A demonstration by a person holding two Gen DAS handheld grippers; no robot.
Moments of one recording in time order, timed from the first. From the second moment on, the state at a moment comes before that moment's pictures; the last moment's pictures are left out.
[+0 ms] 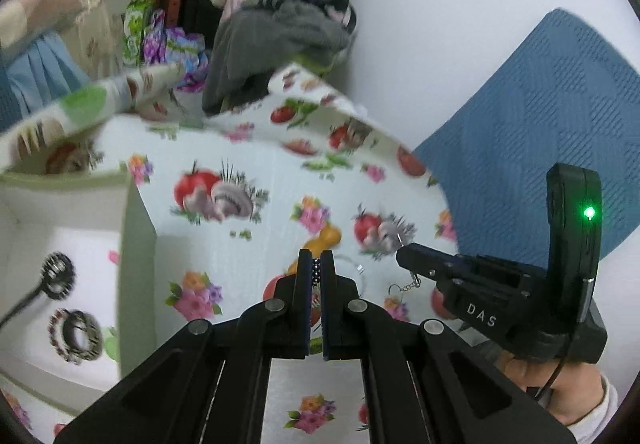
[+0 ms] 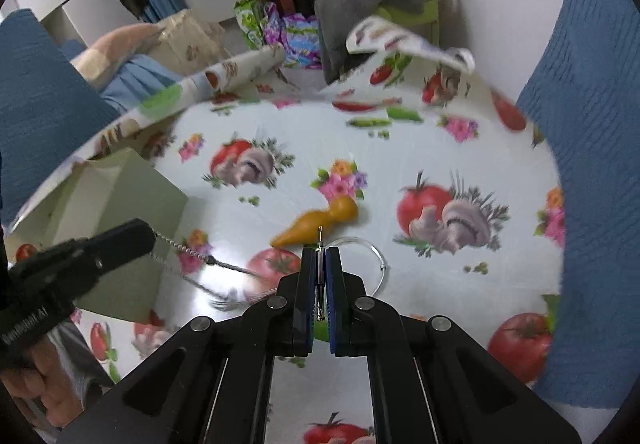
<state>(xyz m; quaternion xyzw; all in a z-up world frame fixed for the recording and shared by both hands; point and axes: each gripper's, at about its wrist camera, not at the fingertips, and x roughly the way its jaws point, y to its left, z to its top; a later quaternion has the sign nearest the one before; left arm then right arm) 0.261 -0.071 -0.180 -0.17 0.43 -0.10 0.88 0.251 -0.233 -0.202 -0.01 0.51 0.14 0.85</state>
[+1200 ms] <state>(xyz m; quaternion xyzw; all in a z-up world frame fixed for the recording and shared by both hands) 0.217 0.101 -0.040 -0.15 0.40 -0.02 0.91 0.236 -0.033 -0.052 -0.03 0.44 0.24 0.86</state>
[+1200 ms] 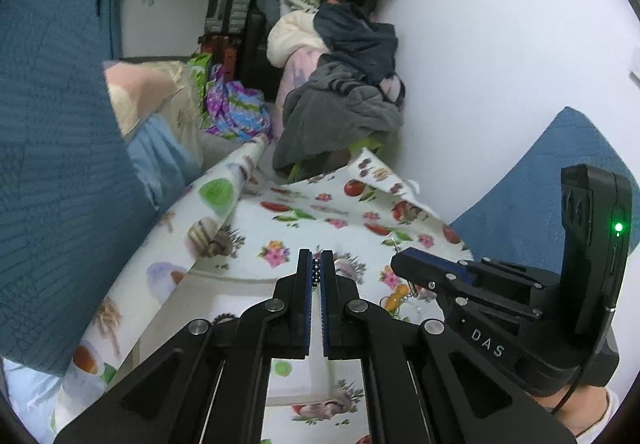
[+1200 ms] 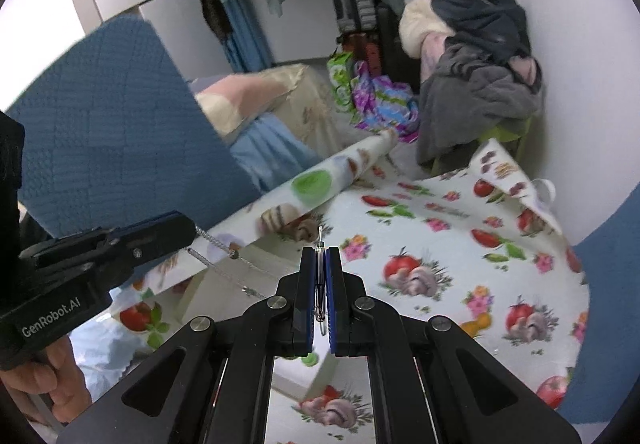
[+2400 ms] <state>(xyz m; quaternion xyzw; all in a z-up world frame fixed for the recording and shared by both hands) 0.184 0.139 -0.167 -0.14 0.47 0.01 0.87 0.214 0.001 -0.192 -0.03 0.53 0.23 0.81</state>
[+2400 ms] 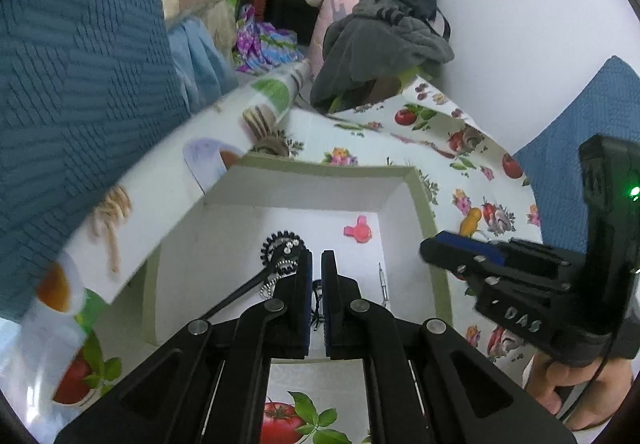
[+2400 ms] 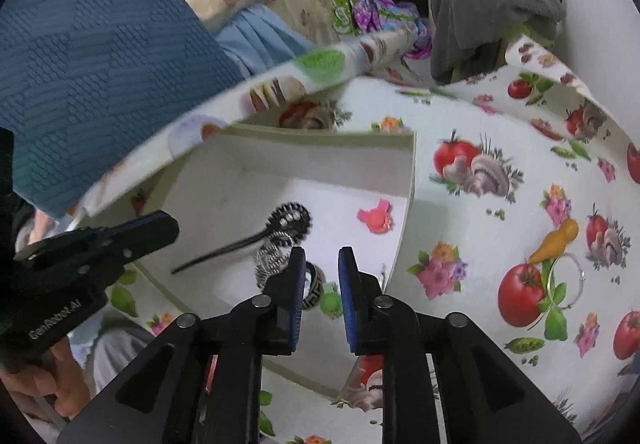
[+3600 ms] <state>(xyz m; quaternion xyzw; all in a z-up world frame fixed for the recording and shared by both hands) 0.198 -0.046 -0.102 -0.10 0.38 -0.11 0.91 0.163 -0.209 -0.065 0.00 0.38 0.13 0.91</state>
